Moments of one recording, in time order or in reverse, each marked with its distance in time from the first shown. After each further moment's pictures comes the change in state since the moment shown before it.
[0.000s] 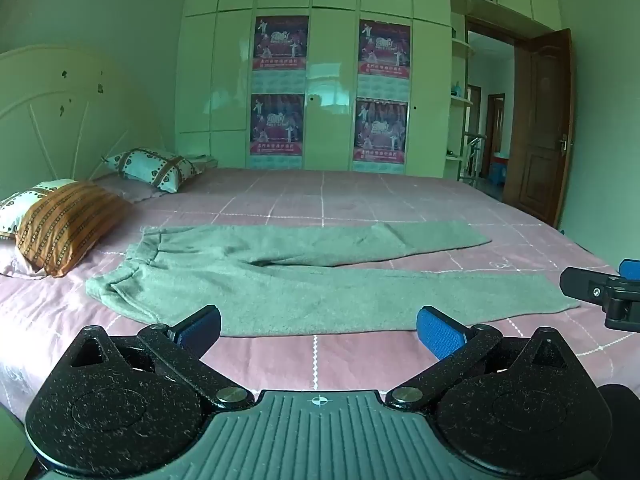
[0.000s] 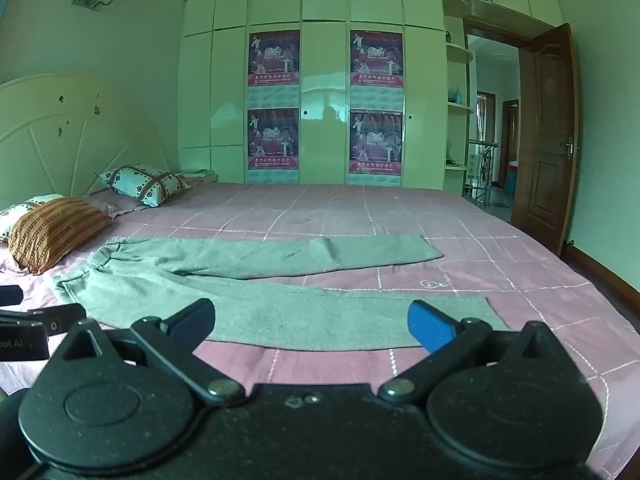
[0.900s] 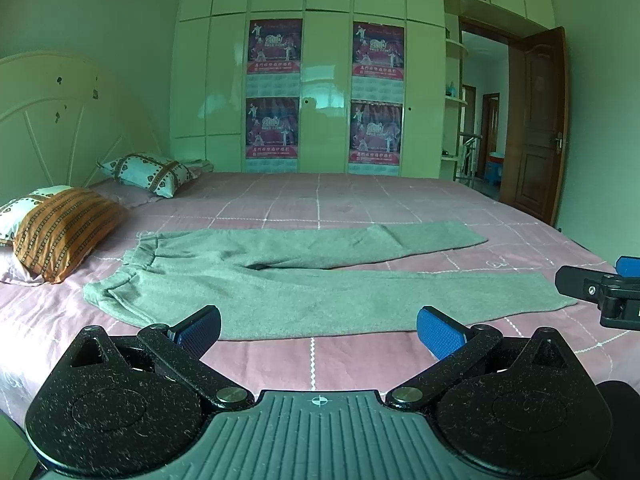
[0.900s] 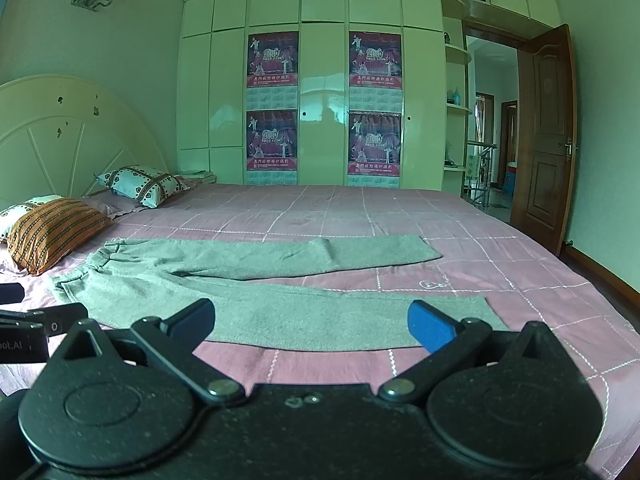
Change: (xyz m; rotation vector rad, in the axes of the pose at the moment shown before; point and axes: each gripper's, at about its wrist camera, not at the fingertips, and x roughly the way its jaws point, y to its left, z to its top) left arm -0.003 -0.005 -0.001 0.033 -0.025 -0.001; right arm 0.000 0.001 0.000 -0.016 -0.010 -0.009
